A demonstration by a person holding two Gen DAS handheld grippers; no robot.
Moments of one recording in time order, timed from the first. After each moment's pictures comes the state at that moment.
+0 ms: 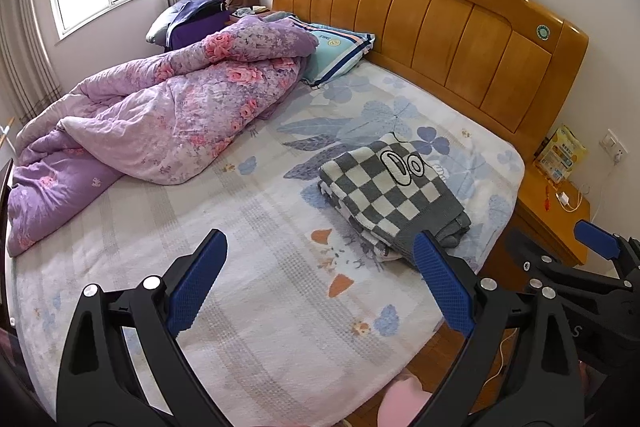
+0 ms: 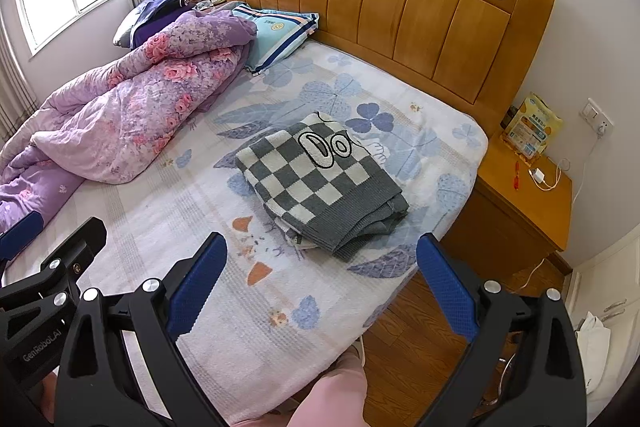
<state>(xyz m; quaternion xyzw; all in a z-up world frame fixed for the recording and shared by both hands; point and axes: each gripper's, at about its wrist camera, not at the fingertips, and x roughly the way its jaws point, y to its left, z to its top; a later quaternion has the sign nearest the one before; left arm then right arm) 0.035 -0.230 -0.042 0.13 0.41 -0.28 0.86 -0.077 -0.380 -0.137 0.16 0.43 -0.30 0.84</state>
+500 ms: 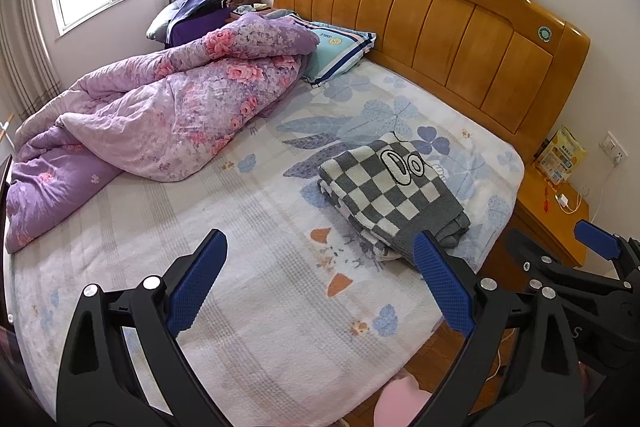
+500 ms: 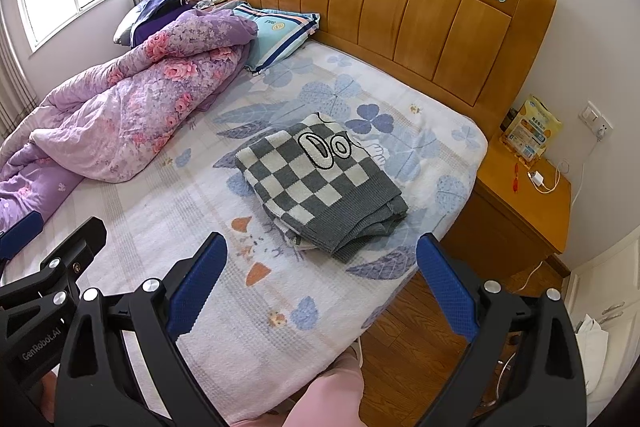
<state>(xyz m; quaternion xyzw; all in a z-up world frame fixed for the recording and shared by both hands) 0.035 -0.230 -0.042 0.13 0.41 -0.29 0.85 -0.079 -0.379 -0.136 0.15 0.43 -0.30 0.84</state>
